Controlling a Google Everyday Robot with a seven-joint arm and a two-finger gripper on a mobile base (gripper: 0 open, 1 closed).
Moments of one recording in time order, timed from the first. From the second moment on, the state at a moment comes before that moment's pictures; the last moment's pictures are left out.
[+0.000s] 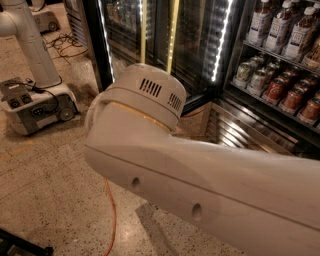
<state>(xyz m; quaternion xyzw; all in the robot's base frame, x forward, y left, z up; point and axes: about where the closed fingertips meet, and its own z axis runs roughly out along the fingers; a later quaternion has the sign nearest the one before) 0.494 0.121 0.899 -0.55 0.70 -0.07 0.45</state>
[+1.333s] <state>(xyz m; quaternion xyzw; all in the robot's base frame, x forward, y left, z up) 0.537 0.180 0.871 -0.54 0.70 -0.13 0.44</state>
